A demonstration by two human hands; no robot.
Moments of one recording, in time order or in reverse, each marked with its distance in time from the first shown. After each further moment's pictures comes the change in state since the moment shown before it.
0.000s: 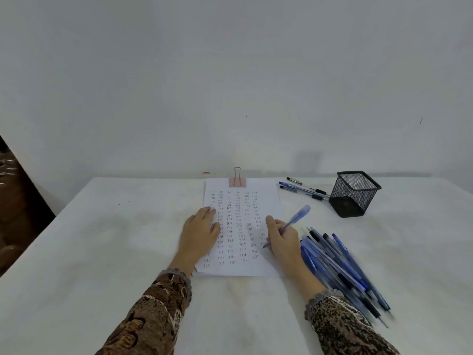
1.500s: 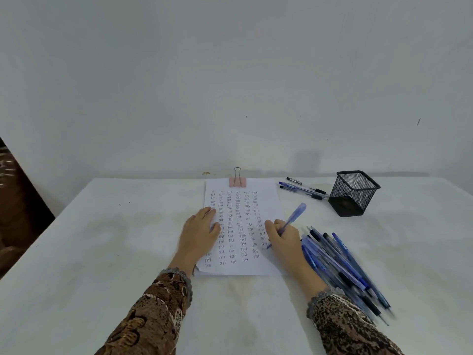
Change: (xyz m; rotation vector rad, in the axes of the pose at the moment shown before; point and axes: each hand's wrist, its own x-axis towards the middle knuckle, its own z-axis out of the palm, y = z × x) left_hand -0.002 -0.001 -0.004 -0.043 -0.004 0.006; right_hand 0.004 0.004 -0.003 -0.094 -0.009 -0.002
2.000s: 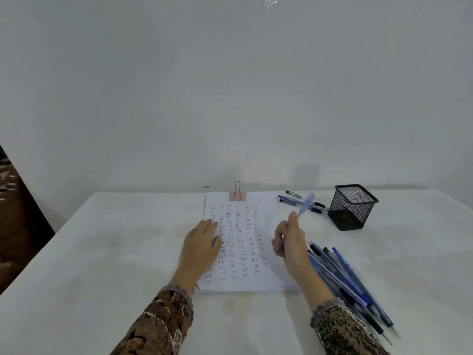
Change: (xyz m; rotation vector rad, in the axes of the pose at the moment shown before) left_hand -0.001 -0.002 0.005 0.037 0.063 0.061; right_hand 0.016 -0.028 -0.007 0.328 0.000 0.137
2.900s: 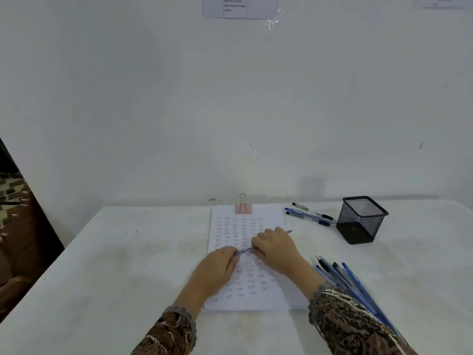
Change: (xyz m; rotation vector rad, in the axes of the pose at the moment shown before) left_hand -0.003 0.015 -0.005 -0.096 -0.117 0.210; right_hand 0.061 0.033 0.011 -1.457 -0.207 -1.226
